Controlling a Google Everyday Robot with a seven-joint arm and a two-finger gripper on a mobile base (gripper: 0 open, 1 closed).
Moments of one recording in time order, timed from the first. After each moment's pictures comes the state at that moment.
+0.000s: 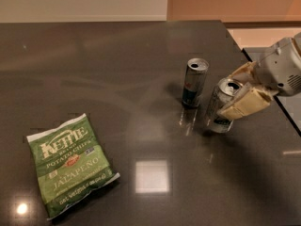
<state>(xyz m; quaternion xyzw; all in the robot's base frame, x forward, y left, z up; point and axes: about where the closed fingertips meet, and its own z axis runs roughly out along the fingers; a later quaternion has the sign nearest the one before) 0.451 -0.170 0.927 -0.59 0.74 0.16 0.28</state>
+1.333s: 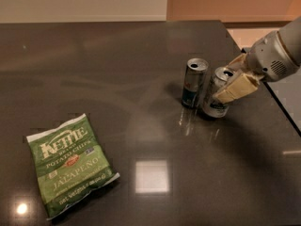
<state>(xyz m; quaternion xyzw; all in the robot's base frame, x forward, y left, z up) 0.514 -0.182 0.910 -0.55 0.76 0.17 0.28</state>
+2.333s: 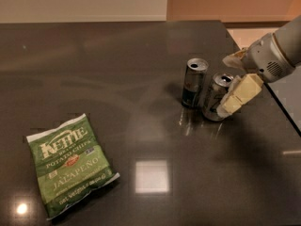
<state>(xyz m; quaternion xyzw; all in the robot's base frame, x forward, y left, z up) 0.516 -0.177 0.905 -0.55 0.76 0.18 0.28</state>
